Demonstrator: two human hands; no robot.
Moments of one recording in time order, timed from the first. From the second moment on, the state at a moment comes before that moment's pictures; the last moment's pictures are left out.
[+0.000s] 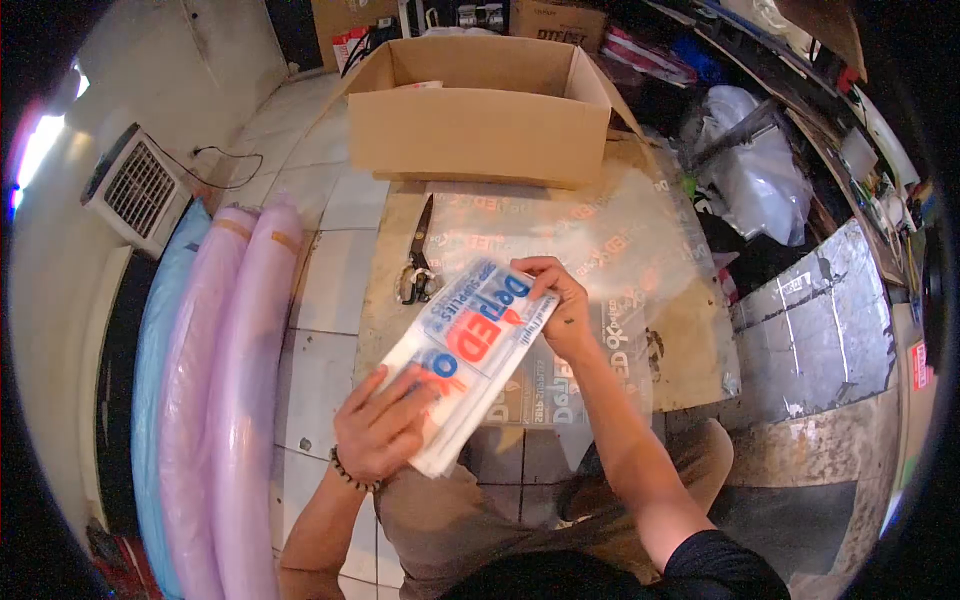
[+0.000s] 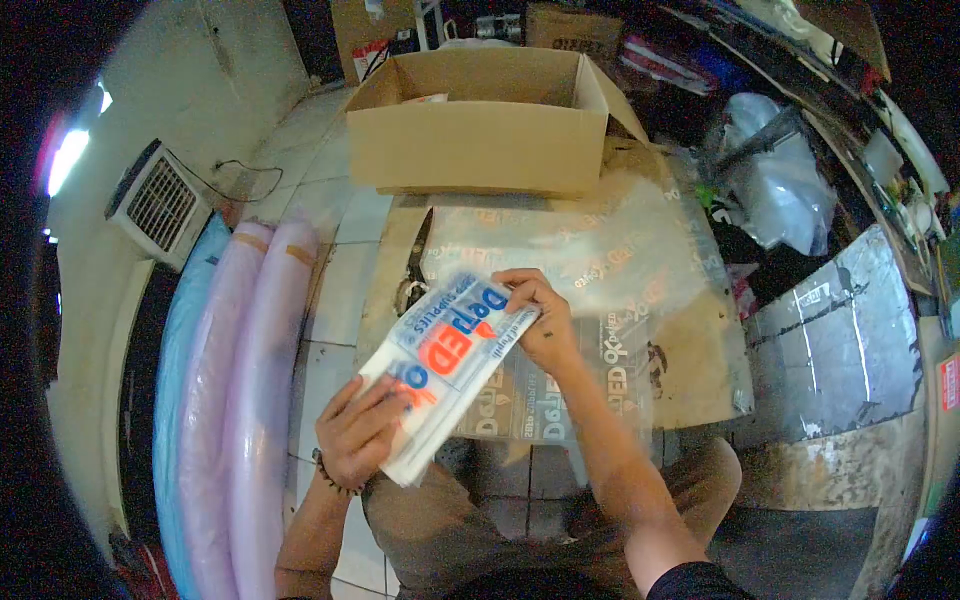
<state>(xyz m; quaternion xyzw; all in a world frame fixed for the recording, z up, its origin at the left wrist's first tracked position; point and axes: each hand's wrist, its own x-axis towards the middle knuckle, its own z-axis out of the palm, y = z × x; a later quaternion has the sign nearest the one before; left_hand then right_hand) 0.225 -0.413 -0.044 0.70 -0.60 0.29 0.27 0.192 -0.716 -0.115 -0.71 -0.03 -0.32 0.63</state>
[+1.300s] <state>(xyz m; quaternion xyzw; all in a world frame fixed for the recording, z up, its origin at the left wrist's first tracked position) 0.321 -0.470 -0.037 0.61 -0.18 -0.26 0.73 0.309 -0.665 -0.038 -0.46 -0.06 -0.04 0.89</state>
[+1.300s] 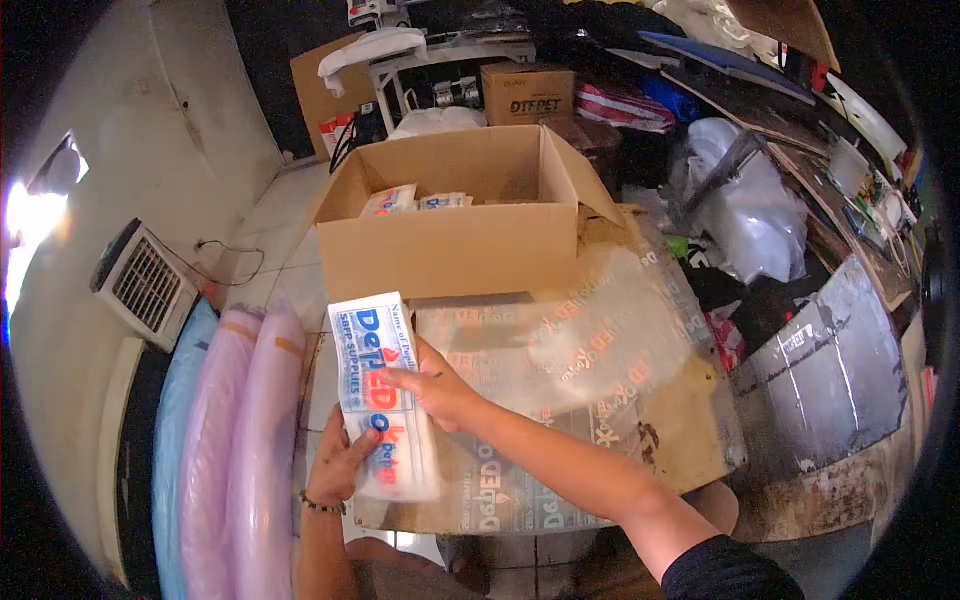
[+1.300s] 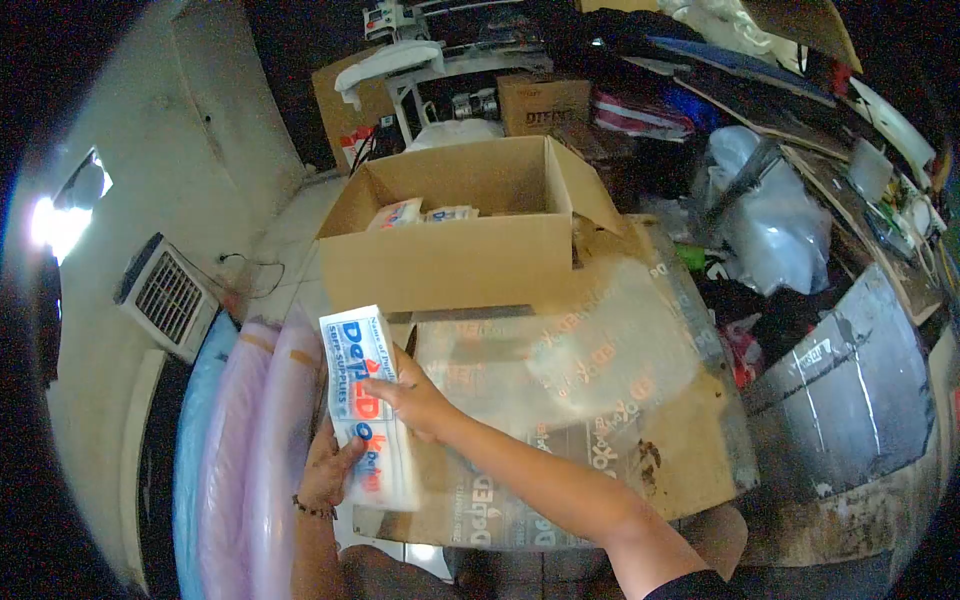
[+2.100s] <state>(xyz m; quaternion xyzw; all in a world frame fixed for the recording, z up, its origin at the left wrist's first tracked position) 0.549 -0.598 0.152 0.67 -0.37 -0.11 0.64 0.427 -0.811 -0.031 -0.90 0.05 -0.43 0.05</state>
